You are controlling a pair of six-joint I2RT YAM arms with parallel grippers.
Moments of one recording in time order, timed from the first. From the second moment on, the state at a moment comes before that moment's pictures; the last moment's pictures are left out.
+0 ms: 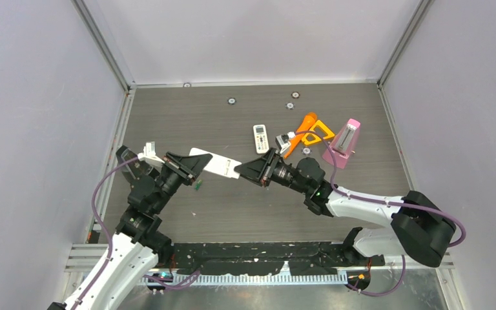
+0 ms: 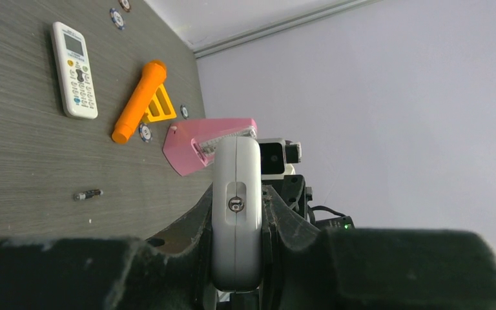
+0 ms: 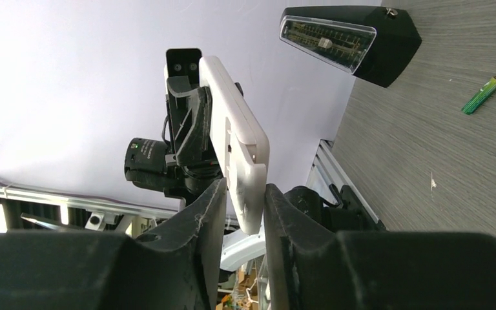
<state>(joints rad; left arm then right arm) -0.45 0.46 0.41 0.09 0.09 -1.25 0.87 1.26 0.51 0.83 -0.25 1.39</state>
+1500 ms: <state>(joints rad) -0.45 0.44 0.49 0.03 0.49 -0.63 0.70 1.20 0.59 -0.46 0.38 0.79</state>
